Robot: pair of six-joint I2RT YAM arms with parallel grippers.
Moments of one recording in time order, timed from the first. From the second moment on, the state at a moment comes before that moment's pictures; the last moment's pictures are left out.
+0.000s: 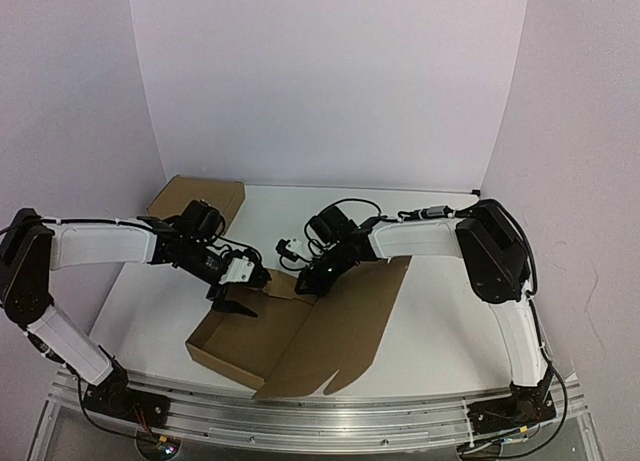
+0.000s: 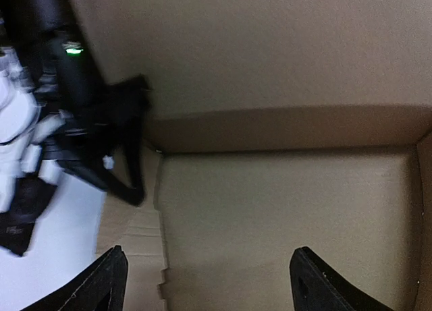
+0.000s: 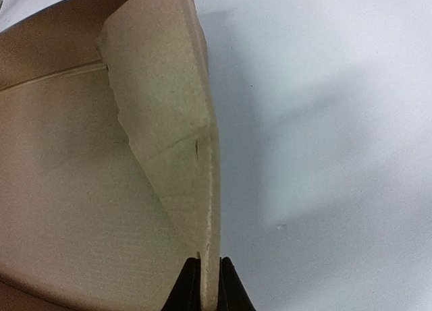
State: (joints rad) left arm -0.60 1.51 0.90 -0.37 0.68 1.22; right arm 0.84 2.27 1.68 -0.41 -0.33 -0.18
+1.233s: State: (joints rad) left arm -0.54 1.86 1.12 -0.26 0.41 1.08; right arm 0.82 2.23 1.62 -0.43 -0.30 -0.35
